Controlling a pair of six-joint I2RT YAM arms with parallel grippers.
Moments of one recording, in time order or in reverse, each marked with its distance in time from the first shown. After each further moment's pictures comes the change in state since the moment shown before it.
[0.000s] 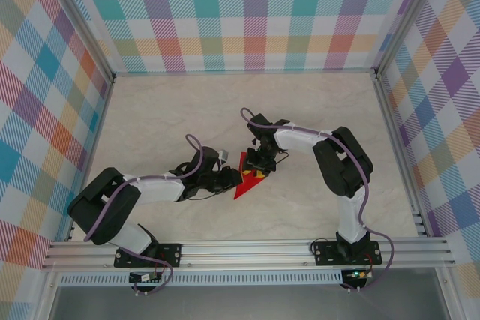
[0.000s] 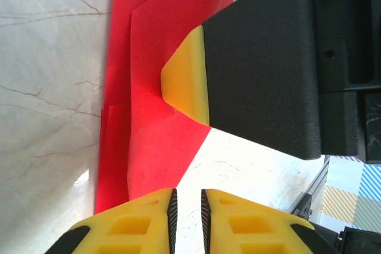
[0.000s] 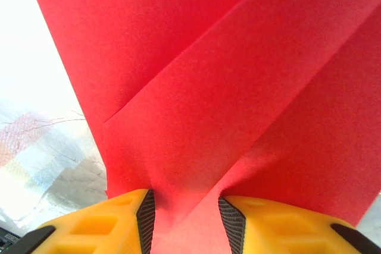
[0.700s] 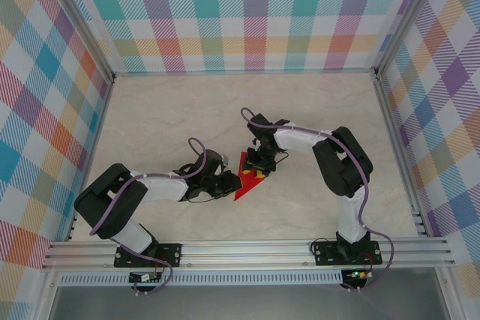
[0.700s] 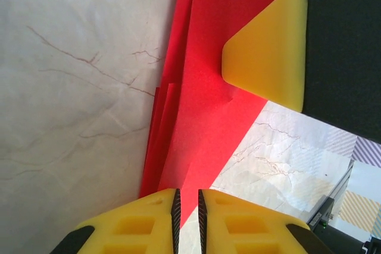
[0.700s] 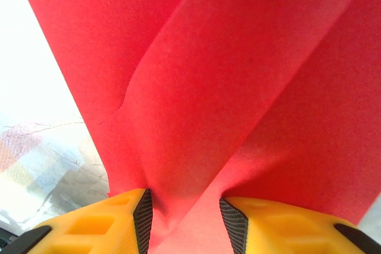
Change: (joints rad) left arm -0.015 0.055 0.011 -0.060 -0.021 -0.023; right arm 0.000 0.004 0.002 0.000 0.000 0.018
